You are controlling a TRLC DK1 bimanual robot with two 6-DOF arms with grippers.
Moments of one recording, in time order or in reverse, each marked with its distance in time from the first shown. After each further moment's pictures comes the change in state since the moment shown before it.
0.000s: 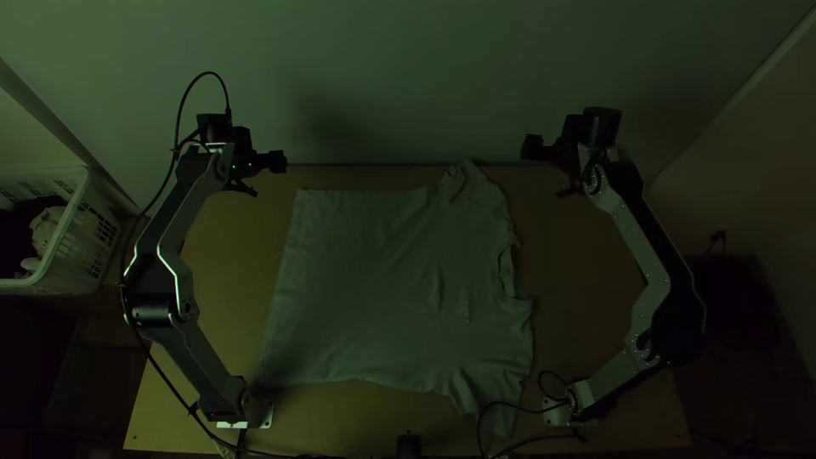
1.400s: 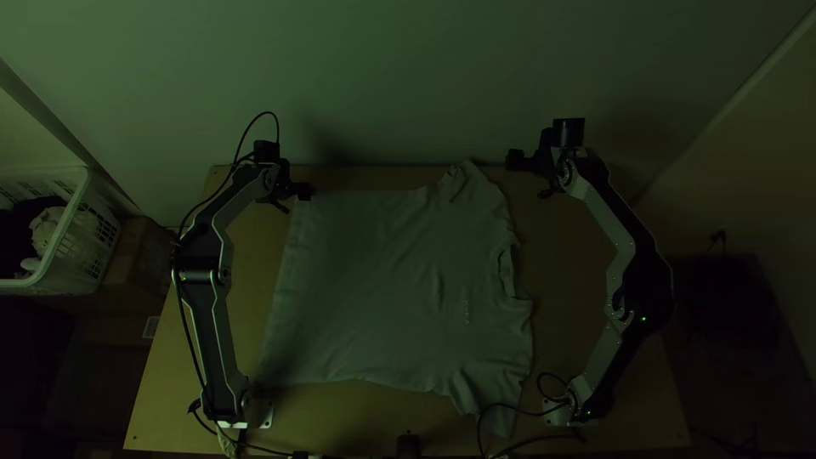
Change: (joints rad) left arm -0.061 0.352 0.095 0.018 -0.124 0.057; right arm 0.002 0.227 0.093 -0.053 0.000 0.015
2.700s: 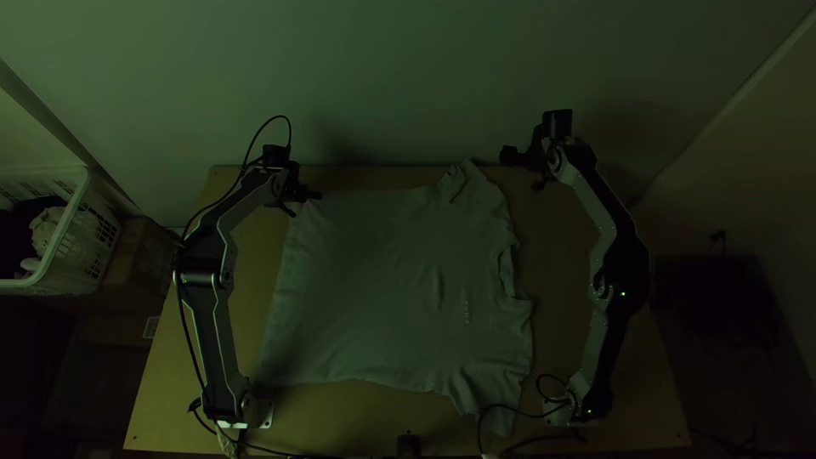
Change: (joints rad) left arm -0.031 -0.024 -0.078 0.090 -0.022 0.066; right arm 0.006 0.192 0.253 -0.170 0.000 0.045
